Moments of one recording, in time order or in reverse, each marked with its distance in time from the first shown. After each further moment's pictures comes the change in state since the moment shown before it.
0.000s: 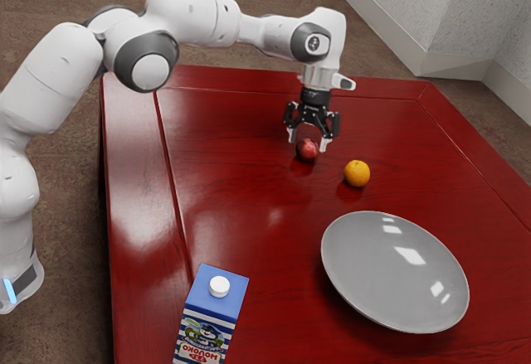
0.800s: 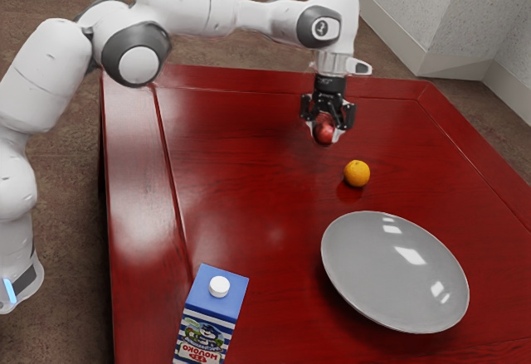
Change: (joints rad) arm -0.017 -0.045 -0.034 -0.002 0.012 0.031 -0.010
